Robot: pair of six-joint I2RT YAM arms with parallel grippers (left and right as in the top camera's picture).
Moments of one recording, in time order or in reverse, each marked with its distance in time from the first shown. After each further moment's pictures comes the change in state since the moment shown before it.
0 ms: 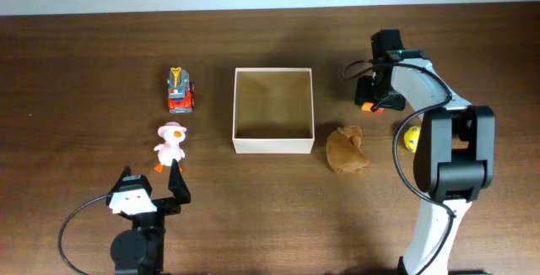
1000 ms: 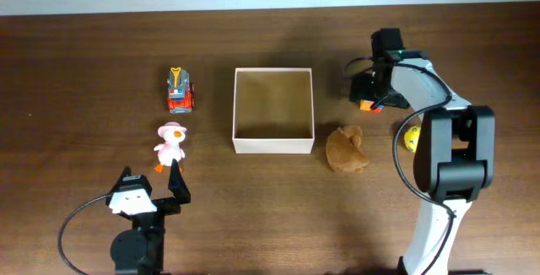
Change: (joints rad) left arm 0.000 0.000 0.000 0.000 0.000 0.000; right arm 0.000 0.000 0.000 0.033 0.000 -0.003
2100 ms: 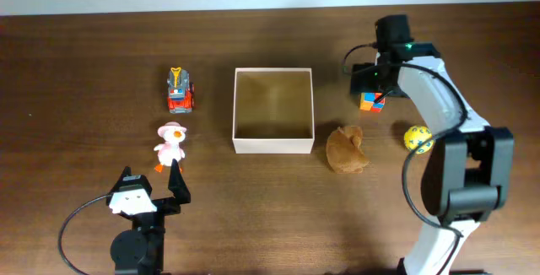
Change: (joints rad) left arm 0.000 0.000 0.000 0.000 0.000 0.000; right arm 0.031 -0.155 0.000 -0.062 0.000 -0.050
